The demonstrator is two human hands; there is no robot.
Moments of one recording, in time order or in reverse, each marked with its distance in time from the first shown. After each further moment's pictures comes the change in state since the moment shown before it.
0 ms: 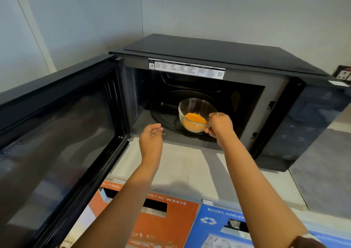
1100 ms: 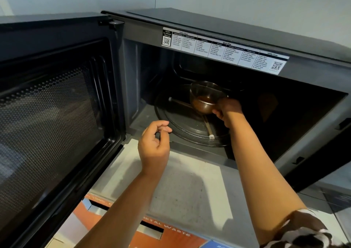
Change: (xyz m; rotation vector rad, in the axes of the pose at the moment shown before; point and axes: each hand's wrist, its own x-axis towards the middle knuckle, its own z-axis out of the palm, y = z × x) left_hand 0.037 -0.049 0.011 0.034 0.017 0.415; right_hand 0.121 -0.012 0.059 0.138 -0.012 0.028
